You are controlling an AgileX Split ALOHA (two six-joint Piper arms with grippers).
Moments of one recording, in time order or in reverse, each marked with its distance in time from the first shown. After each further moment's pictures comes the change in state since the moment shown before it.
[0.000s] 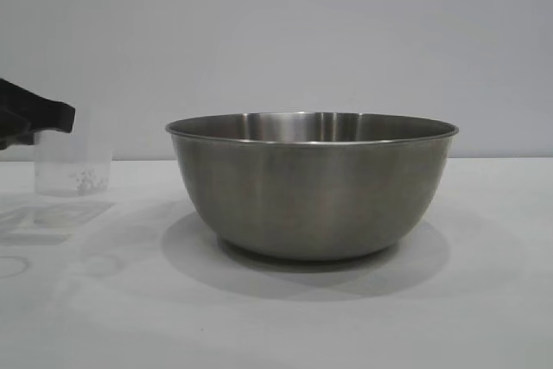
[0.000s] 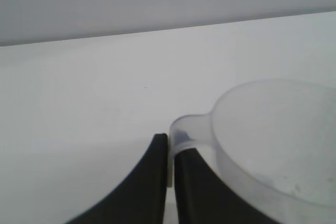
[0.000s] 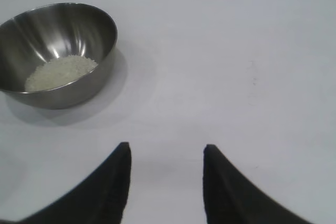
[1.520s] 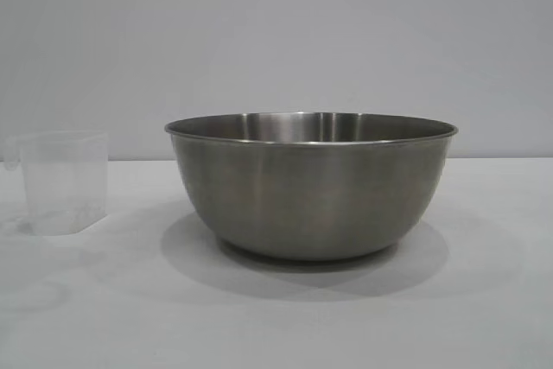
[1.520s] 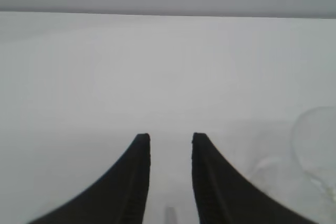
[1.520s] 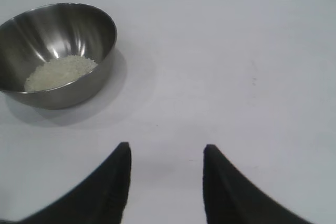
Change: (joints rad) left arm 0.098 -0.182 0.206 -0.017 -0.005 -0.095; right arm 0.000 0.000 0.000 0.000 0.000 0.000
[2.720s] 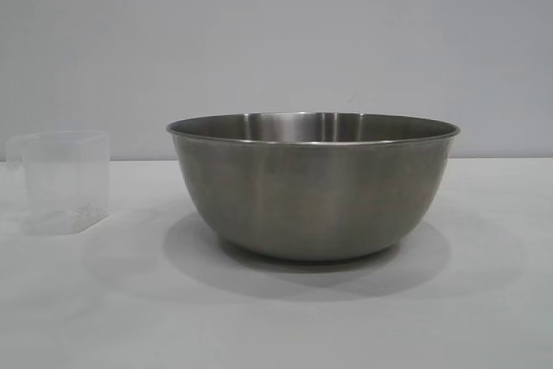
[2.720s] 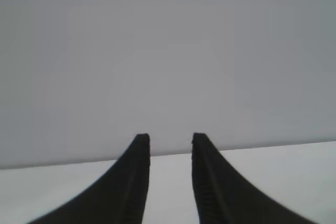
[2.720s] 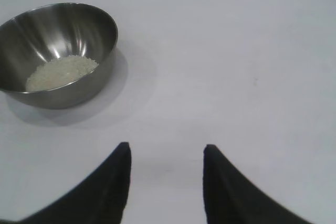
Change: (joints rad) left arm 0.250 -0.589 0.016 0.463 0.200 -0.086; right arm 0.000 0.000 0.000 0.000 0.000 0.000
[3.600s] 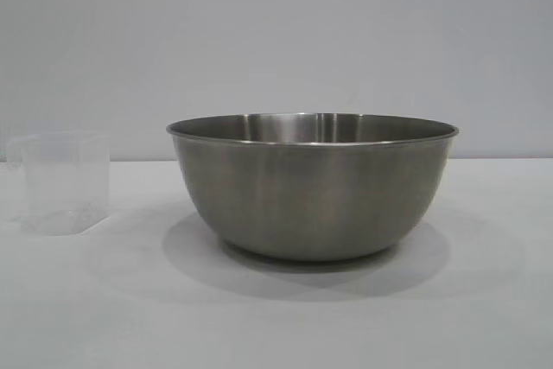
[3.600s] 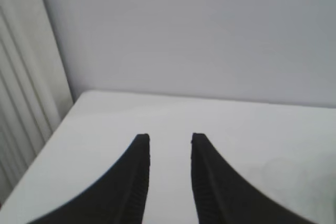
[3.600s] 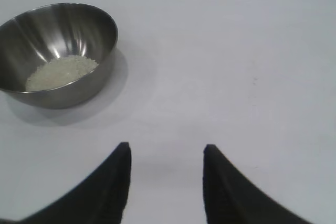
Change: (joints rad) left arm 0.000 -1.037 -0.139 -0.019 1.471 -0.104; right arm 0.000 0.000 0.000 0.000 0.000 0.000
